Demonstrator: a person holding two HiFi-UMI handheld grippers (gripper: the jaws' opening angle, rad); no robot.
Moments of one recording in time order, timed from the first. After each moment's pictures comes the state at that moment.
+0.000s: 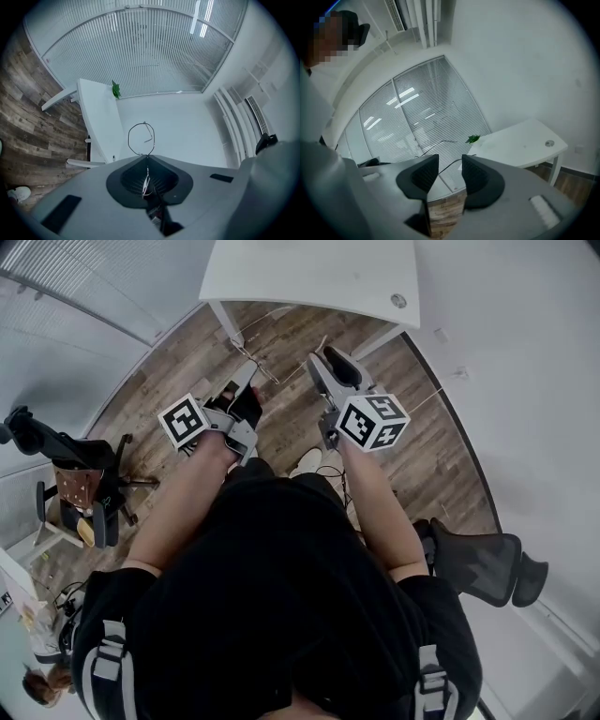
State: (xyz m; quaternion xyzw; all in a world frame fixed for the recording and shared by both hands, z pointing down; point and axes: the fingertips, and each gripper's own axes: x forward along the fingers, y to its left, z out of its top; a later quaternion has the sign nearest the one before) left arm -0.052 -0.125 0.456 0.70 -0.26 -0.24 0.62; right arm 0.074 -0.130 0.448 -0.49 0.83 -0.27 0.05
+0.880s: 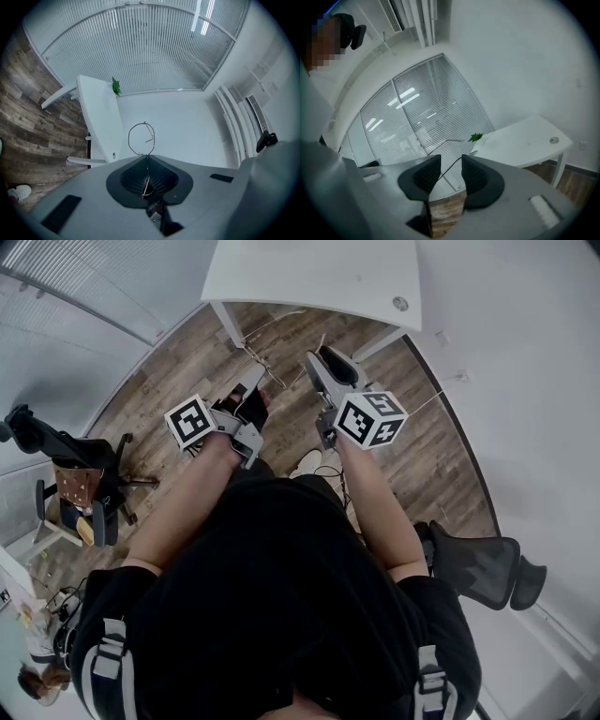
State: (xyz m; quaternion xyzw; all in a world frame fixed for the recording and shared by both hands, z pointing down) left arm -0.044 -0.125 0.458 0.70 -0.25 -0.23 0.63; right arm 0.059 -0.141 0.448 -0.48 0.83 -0.29 0.05
